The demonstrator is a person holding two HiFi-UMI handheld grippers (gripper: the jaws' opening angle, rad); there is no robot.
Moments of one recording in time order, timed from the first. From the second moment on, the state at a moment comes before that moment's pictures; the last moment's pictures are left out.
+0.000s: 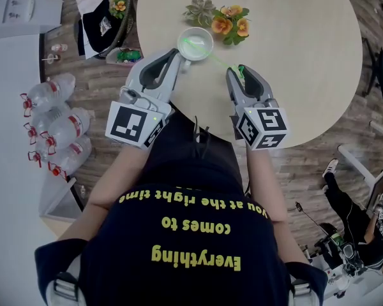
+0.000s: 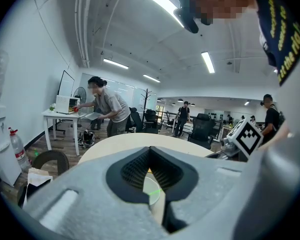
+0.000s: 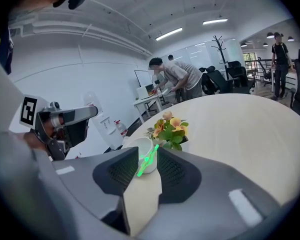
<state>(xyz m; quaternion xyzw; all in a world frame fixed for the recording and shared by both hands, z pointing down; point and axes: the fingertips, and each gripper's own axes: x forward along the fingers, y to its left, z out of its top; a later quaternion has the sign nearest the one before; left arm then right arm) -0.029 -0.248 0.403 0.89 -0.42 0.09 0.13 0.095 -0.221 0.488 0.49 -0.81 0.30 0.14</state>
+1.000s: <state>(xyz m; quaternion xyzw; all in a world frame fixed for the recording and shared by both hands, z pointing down) -0.030 -0.245 0.384 0.90 -0.42 0.07 0.11 0.089 -0.217 0.468 0.47 -0.83 0.26 0.17</state>
